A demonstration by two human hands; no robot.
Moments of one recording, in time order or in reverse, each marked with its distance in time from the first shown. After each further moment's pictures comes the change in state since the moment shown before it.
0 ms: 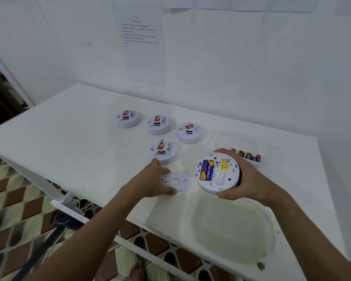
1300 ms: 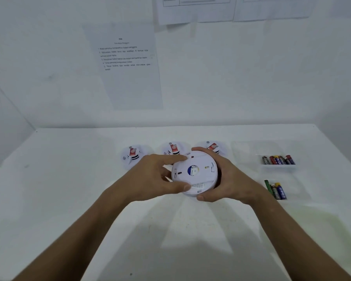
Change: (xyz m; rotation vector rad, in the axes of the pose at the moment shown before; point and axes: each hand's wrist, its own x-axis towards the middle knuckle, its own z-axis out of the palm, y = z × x) left_hand 0.042 -0.114 -0.172 -0.443 -0.113 0.467; right_hand 0.168 -0.075 0.127 0.107 0.269 -0.011
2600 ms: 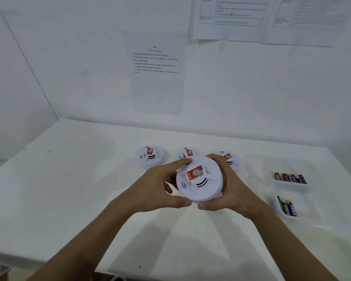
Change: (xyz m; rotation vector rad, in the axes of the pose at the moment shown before) left_hand -0.039 -0.030 -0.001 -0.091 0.079 0.137; right_hand 0.007 -0.002 0.035 -0.127 0.069 -0.083
